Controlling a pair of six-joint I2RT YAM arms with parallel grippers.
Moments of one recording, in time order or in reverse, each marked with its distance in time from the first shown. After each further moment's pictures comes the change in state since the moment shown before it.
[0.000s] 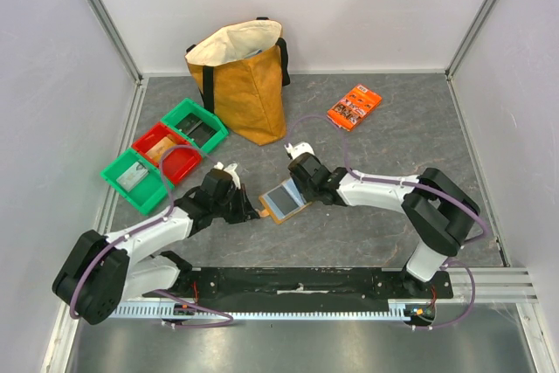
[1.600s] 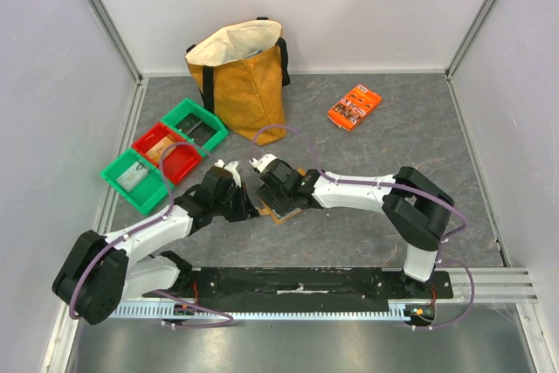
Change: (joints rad) left arm 0.000 -0.003 0.025 -0.024 -0.022 0.028; right arm 0.146 0.131 0.198 -0.111 -0.133 -0.072
